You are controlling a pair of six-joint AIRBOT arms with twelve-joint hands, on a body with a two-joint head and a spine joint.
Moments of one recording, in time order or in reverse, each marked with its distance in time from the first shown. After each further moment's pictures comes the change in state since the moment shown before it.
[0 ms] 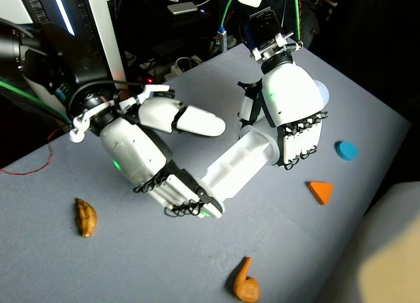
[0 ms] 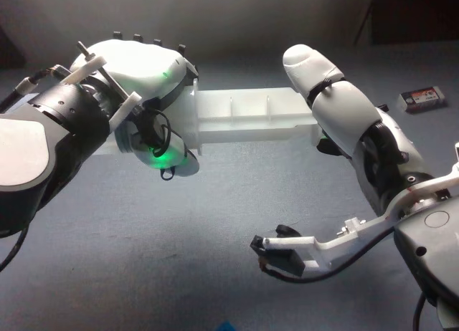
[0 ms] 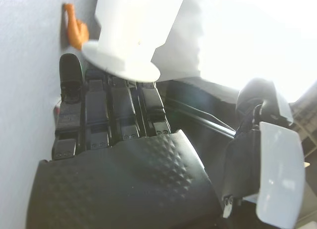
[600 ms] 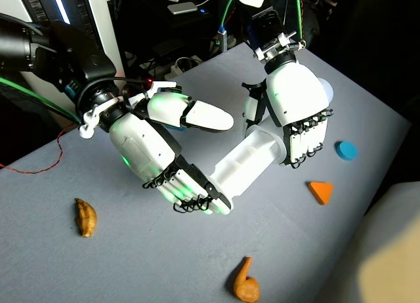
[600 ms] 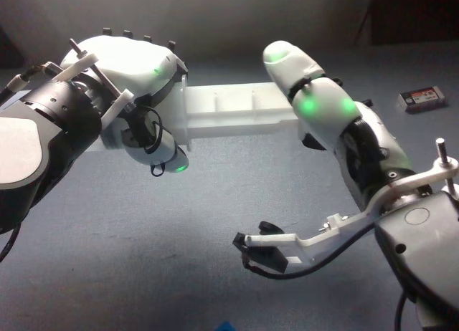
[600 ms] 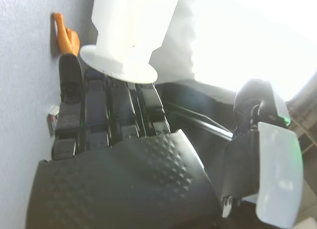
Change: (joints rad) left arm 0.000 0.007 0.002 0.007 0.010 0.000; right arm 0.025 -0.047 0.015 -0.015 0.004 -0.019
